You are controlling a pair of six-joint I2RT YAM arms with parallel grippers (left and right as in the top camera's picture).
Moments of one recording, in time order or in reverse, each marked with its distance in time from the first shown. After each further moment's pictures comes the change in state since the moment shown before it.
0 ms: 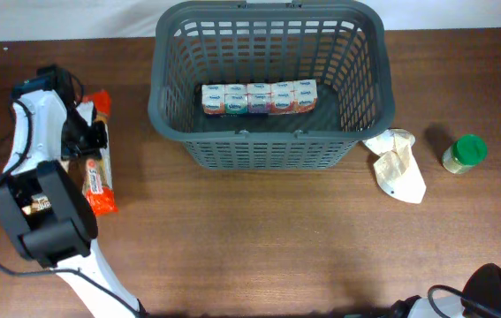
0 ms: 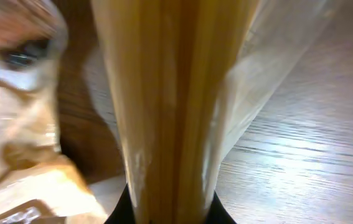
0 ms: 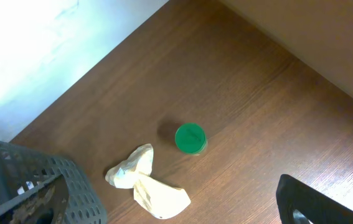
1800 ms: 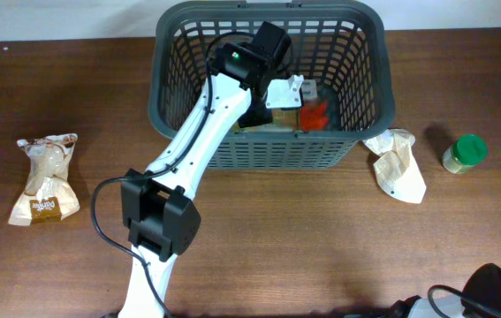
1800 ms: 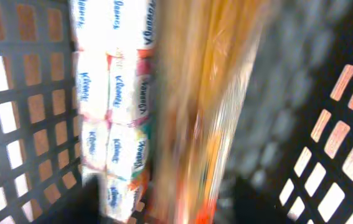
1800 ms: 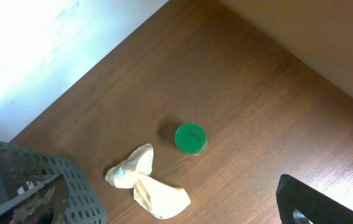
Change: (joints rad) left arm -0.827 0.131 0.497 -0.058 -0.076 0.821; right arm 0.000 0.000 0.000 0.000 0.000 0.000
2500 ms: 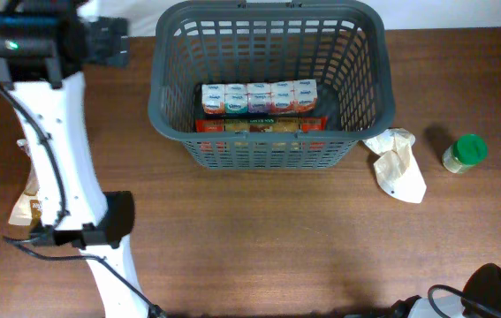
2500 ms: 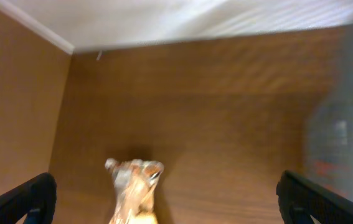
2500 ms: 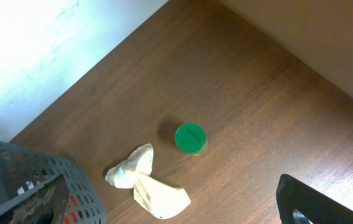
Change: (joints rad) left arm 0.539 -0.048 0.721 -0.386 -0.161 -0.808; right arm 0.000 0.000 0.000 0.000 0.000 0.000
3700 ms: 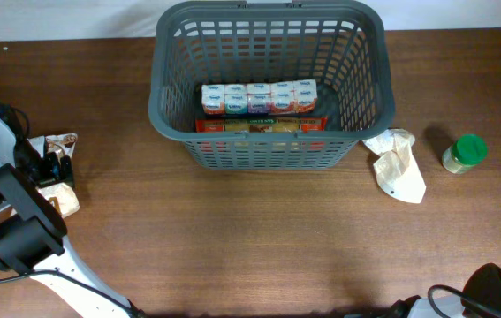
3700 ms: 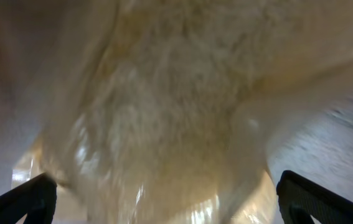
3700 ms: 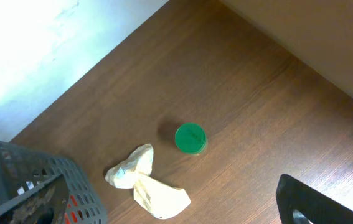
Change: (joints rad) left arm 0.561 0.015 -1.268 0.489 0.132 0.122; right arm 0.000 0.000 0.000 0.000 0.000 0.000
